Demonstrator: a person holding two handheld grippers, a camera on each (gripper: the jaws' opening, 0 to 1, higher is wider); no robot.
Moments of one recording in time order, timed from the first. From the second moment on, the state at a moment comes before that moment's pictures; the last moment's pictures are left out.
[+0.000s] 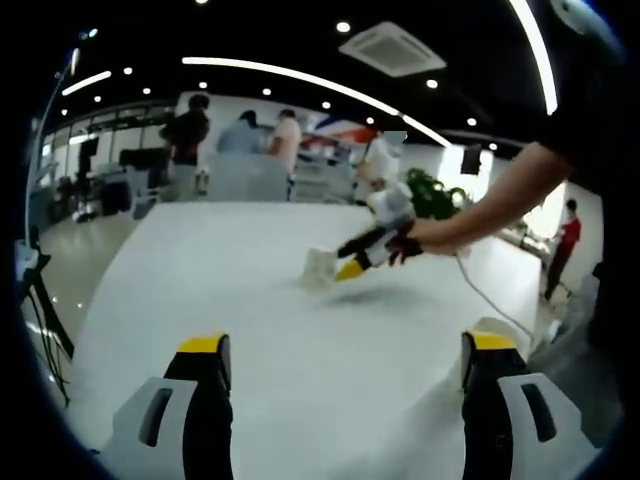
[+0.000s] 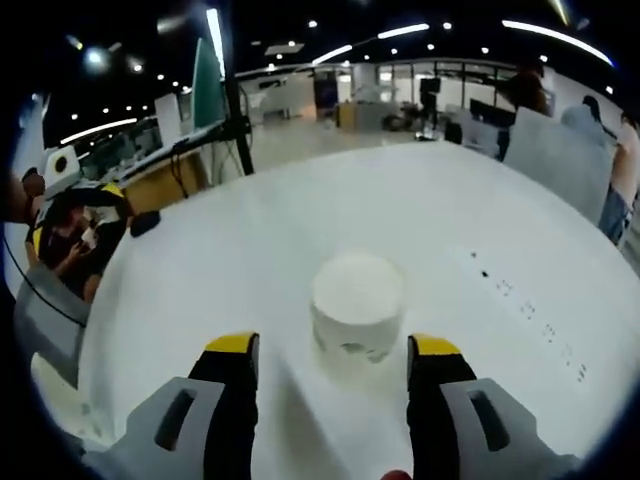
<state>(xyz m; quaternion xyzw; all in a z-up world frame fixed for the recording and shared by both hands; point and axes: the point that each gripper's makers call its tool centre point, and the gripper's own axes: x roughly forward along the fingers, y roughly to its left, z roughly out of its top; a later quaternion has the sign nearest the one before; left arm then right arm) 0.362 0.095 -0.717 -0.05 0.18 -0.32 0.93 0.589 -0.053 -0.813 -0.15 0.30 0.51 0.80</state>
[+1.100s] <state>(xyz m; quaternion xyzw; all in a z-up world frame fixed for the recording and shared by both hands) 0.359 0.093 -0.718 -0.06 0.19 -0.32 0.93 0.602 -0.052 -0.798 -0.11 0.30 0.50 0.81</state>
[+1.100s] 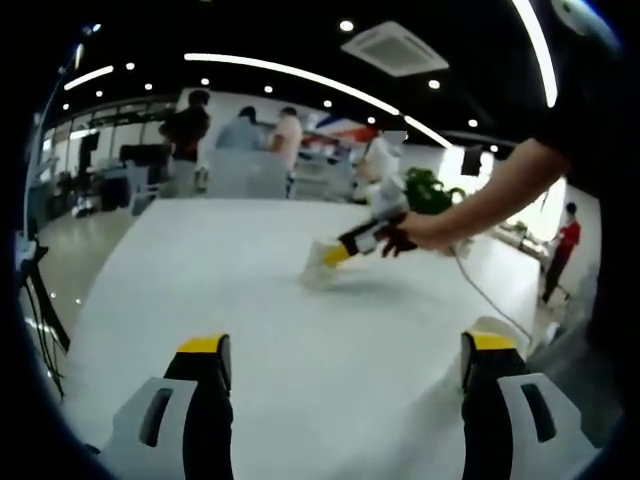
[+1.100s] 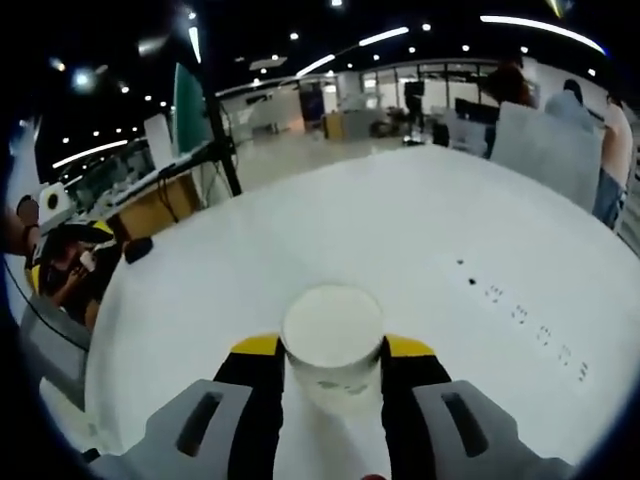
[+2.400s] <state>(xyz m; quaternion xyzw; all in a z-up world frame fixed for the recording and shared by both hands) 0.340 0.042 -0.692 -0.04 0.17 -0.38 0.91 0.513 -0.140 -0.727 -0.09 0.26 0.47 0.84</state>
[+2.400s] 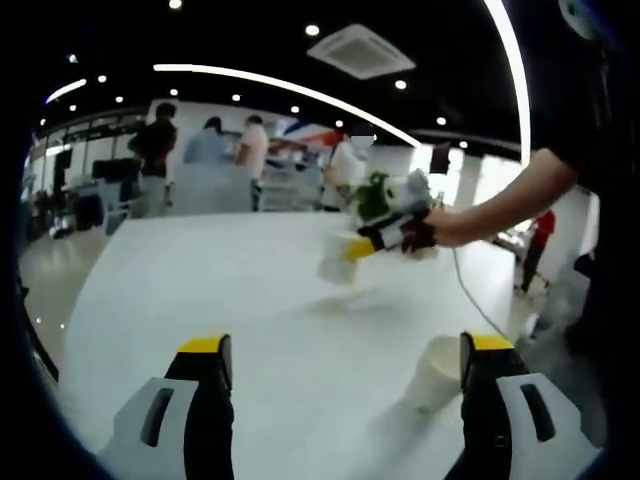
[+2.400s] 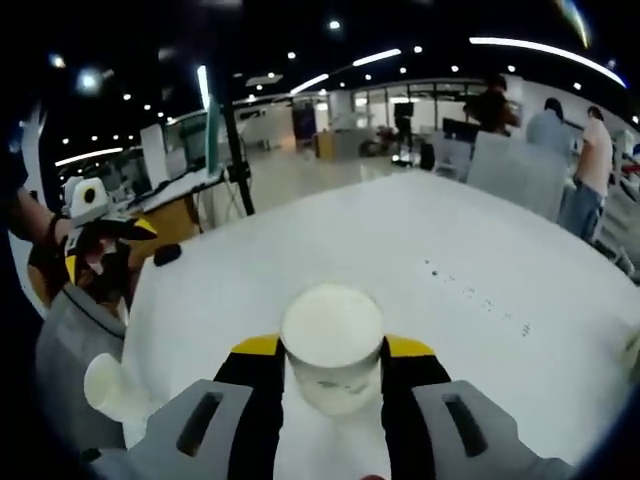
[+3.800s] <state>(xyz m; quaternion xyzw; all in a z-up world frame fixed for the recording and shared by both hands) 0.328 0.014 -0.670 -0.03 0.16 -0.42 0.89 0.408 -0.169 -0.649 -0.06 0.19 0.48 0.85</state>
